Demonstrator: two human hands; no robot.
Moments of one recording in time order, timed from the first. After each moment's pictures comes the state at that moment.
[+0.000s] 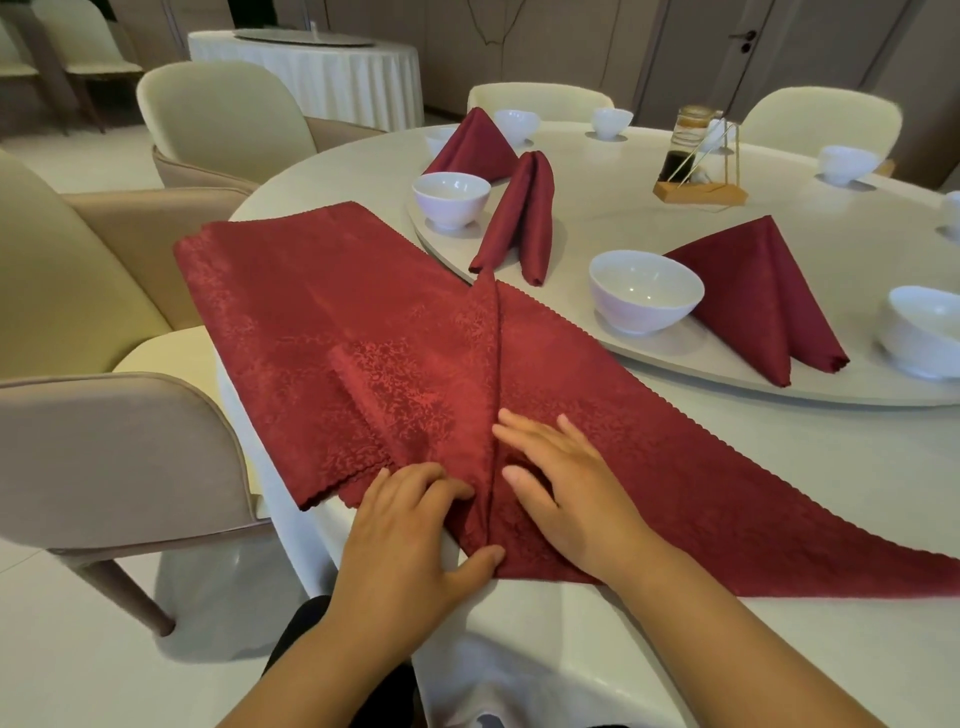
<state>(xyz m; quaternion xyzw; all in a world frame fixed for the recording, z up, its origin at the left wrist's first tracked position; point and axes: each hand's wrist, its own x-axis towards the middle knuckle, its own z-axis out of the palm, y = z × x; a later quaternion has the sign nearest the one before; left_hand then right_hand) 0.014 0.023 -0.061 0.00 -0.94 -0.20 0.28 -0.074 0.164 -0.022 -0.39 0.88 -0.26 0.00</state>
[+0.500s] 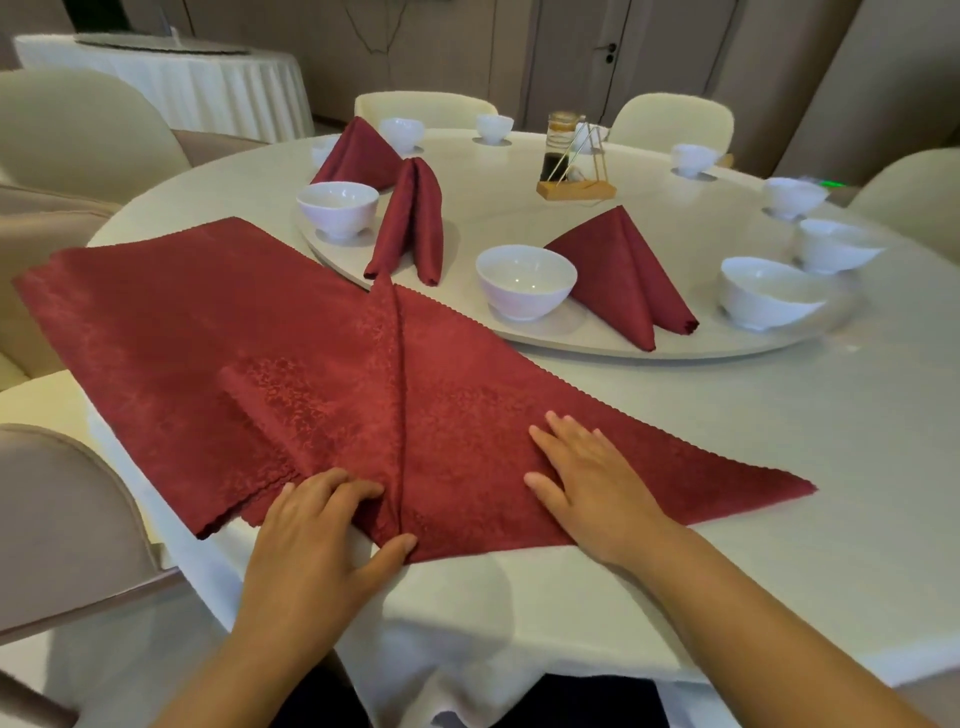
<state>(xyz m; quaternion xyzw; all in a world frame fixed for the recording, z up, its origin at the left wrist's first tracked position) 0.013 0.021 -0.063 -0.02 -0.94 -0.16 0.31 -0.065 0.246 -0.024 -0.22 0.97 -0.08 0.03</state>
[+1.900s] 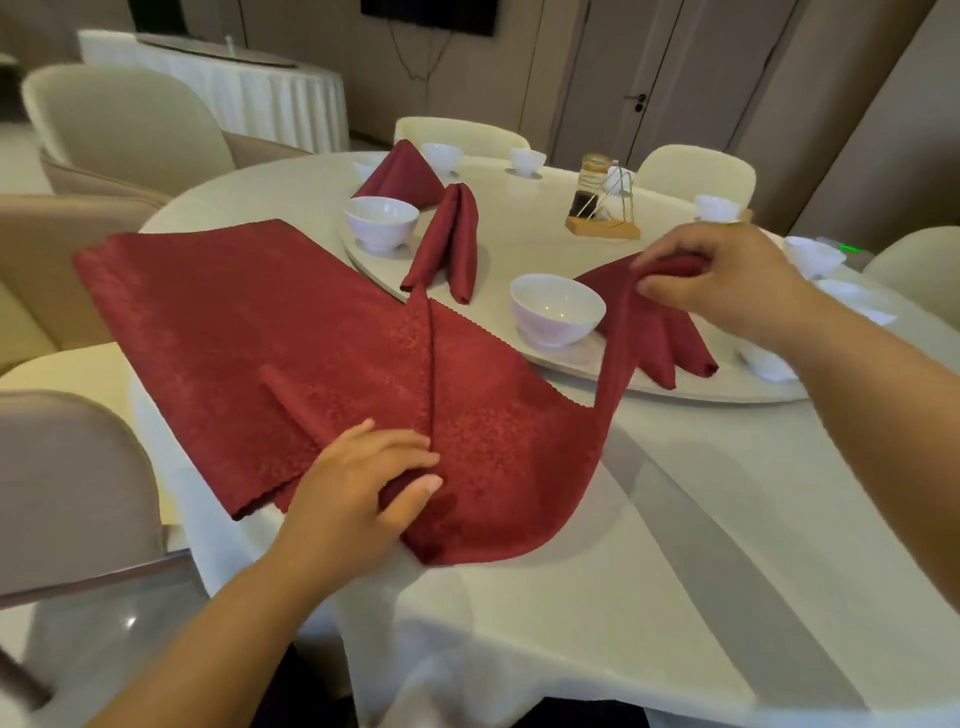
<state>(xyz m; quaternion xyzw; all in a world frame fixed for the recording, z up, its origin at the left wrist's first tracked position) -0.010 0.015 -0.033 -0.13 -0.89 -0.26 0.35 -0.116 0.256 0.147 -0.25 0.91 -0.33 -0.10</state>
